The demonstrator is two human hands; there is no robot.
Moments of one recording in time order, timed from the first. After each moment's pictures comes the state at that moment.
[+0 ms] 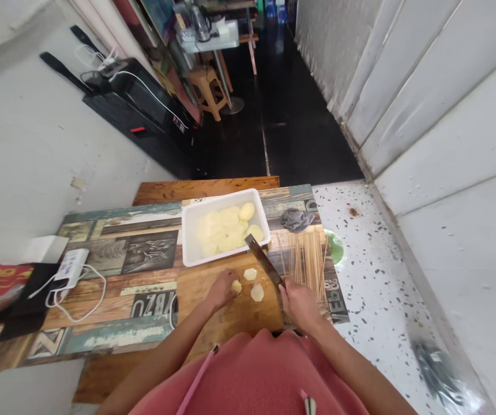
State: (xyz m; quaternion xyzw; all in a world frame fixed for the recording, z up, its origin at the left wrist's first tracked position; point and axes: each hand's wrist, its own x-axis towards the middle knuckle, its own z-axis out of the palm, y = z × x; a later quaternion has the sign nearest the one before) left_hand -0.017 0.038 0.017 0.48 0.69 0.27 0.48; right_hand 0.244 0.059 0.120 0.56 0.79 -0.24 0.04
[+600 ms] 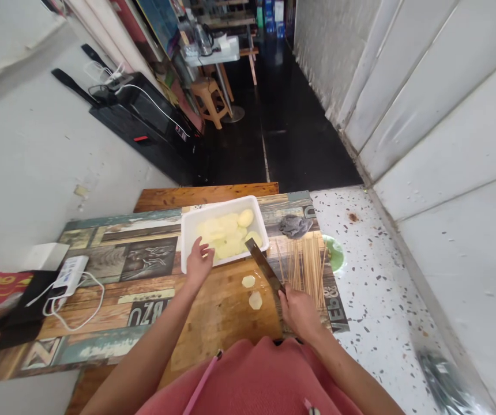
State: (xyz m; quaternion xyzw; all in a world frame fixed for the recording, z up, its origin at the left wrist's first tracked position) left_hand -0.046 0.114 0.059 0.37 0.75 0.45 0.32; right_hand 0.250 0.061 0.116 0.57 0.78 -0.24 0.01
